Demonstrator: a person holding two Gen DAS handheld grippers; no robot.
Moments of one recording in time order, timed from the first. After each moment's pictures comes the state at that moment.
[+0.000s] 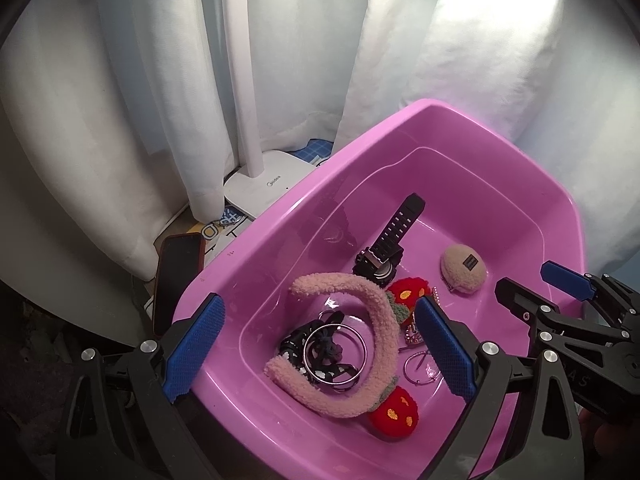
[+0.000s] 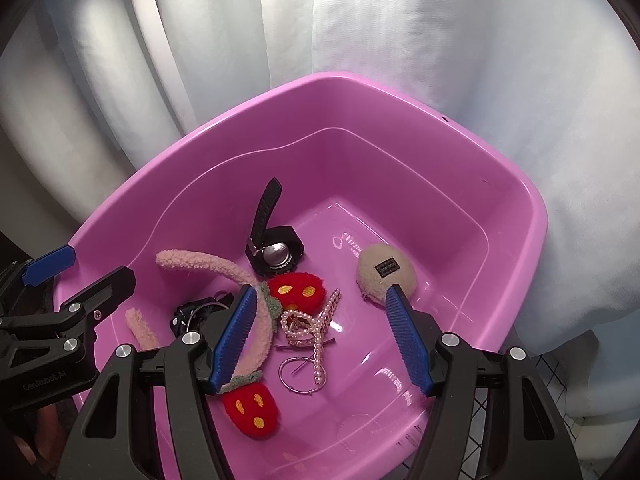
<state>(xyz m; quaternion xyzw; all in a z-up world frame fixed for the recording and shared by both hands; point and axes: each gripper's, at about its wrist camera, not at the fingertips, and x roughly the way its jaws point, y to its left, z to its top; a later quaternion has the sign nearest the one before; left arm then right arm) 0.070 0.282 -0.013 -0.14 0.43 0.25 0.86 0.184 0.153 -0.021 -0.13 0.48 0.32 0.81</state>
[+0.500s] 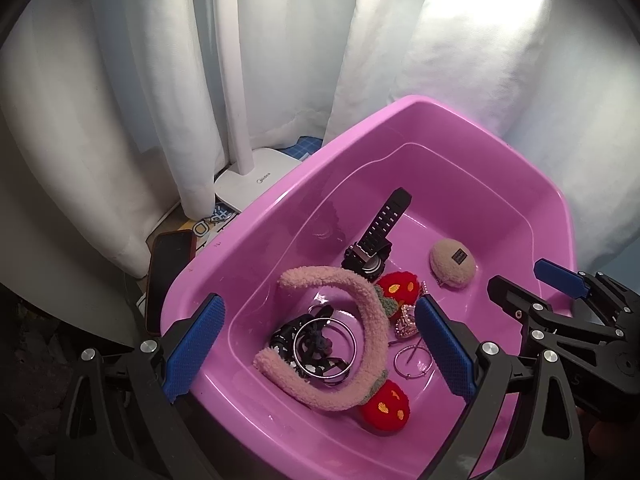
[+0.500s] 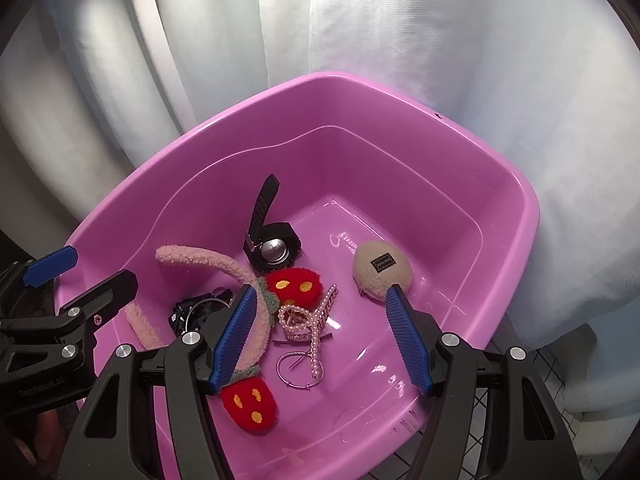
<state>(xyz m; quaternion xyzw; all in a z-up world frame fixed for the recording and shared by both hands) 0.068 0.277 -0.012 -0.14 0.44 0.23 0.86 0.182 0.147 -0.020 -0.13 0.48 0.32 0.81</state>
